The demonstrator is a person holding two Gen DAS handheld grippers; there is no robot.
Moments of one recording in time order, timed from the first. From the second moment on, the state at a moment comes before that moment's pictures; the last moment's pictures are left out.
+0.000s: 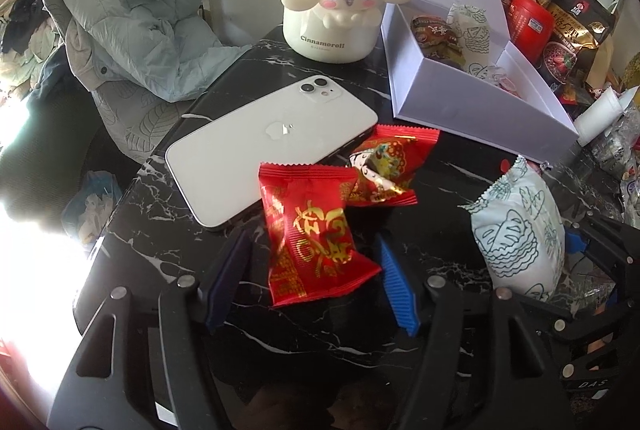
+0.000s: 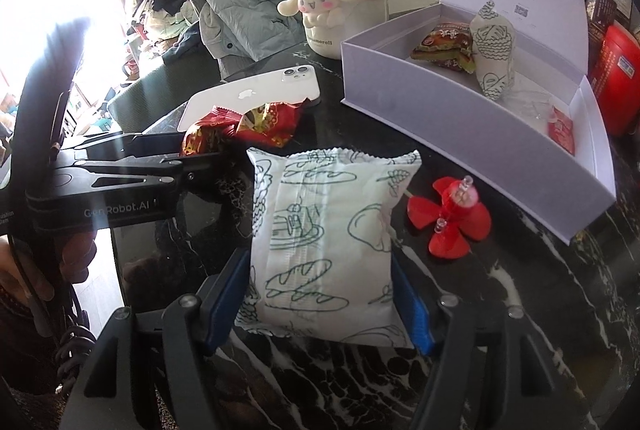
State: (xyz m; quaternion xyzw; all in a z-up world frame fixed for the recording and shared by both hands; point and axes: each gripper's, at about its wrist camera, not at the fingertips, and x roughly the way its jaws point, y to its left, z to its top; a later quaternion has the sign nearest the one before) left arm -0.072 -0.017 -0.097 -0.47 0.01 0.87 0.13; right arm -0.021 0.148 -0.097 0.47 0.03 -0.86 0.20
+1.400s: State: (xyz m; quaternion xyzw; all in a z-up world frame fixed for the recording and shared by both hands) left arm -0.060 -0.024 -0.089 -0.45 0.03 0.89 0.07; right arm -0.019 0.159 -0.098 0.44 -0.02 -0.86 0.24
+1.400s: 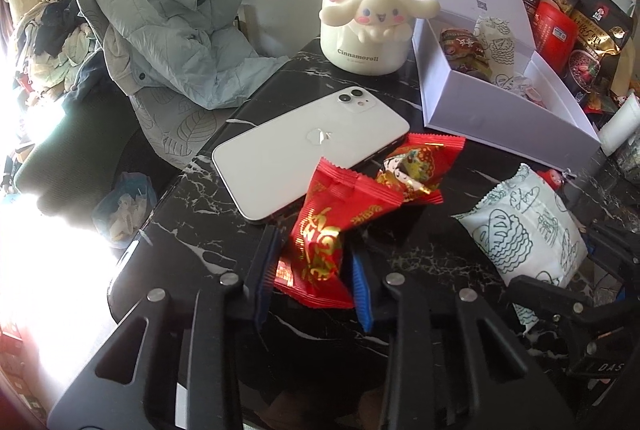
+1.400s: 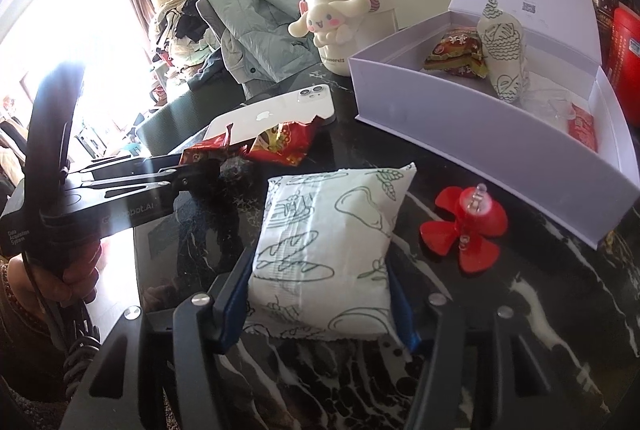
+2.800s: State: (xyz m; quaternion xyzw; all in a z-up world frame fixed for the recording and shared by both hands) left arm -0.049 -0.008 -0.086 -0.46 0.03 0.87 0.15; right arm 0.026 0.164 -0.088 0.46 0.02 -0.86 0.24
